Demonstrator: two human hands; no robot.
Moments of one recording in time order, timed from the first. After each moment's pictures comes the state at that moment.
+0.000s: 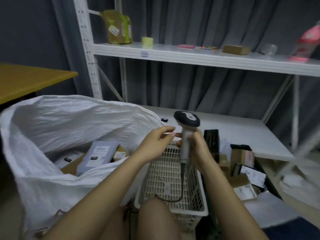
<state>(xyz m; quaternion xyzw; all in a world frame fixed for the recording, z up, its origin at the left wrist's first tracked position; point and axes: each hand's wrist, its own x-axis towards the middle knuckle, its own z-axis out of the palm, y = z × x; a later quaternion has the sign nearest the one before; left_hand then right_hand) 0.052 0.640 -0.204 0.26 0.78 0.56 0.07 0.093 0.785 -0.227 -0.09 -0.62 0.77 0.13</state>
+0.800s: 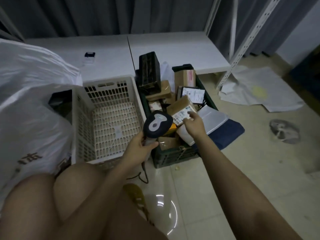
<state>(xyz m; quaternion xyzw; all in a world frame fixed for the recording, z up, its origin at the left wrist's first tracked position) 0.152 0.788 -0.398 0.20 0.73 0.55 0.34 0.212 1.001 -0.418 -0.46 -0.72 0.51 0.12</state>
